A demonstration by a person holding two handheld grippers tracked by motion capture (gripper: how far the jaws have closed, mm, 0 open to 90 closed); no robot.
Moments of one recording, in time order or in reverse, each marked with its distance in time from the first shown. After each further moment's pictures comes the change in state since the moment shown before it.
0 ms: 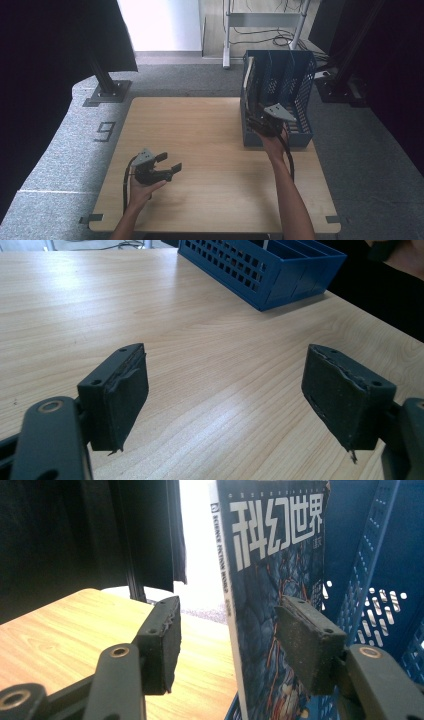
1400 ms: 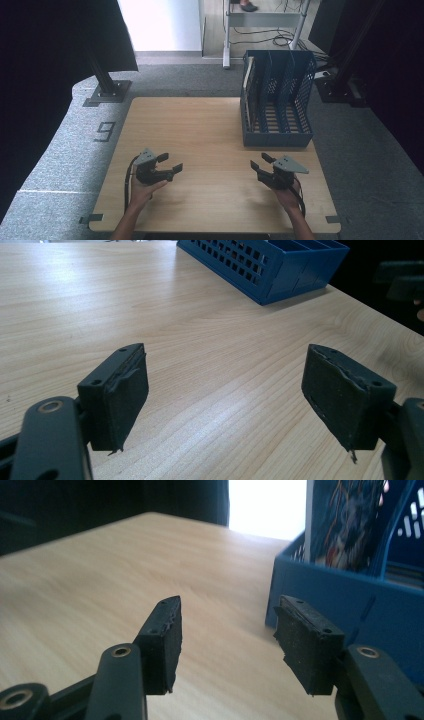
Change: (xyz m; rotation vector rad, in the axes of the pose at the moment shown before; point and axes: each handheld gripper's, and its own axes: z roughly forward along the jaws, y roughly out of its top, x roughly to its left) left arm 0.002 -0.002 0.005 0.021 -0.006 0.000; right arm 0.024 -0.095 -0.110 0.147 0.162 -0.025
